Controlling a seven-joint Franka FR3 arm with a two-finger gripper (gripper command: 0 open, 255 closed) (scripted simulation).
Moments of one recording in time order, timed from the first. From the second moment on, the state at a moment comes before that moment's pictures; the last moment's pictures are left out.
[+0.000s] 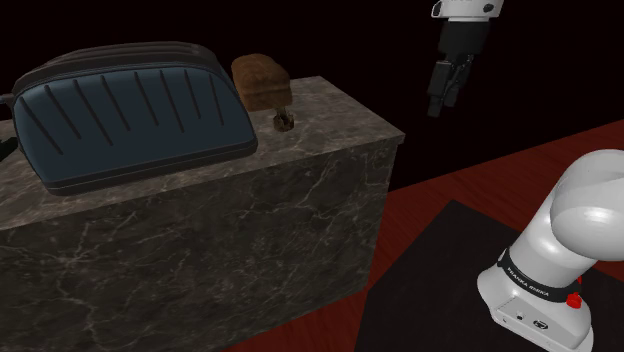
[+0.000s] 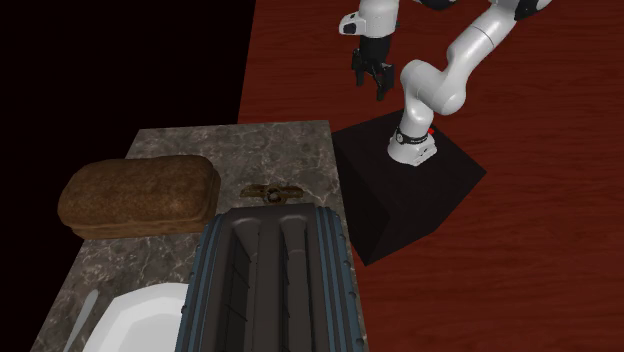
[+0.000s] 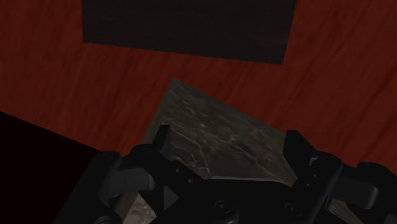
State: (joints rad) arm 0.01 -0.82 0.00 -2.42 0.08 1.56 -0.06
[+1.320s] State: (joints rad) arm 0.03 -0.11 0.20 -1.90 0.02 1.74 0.21
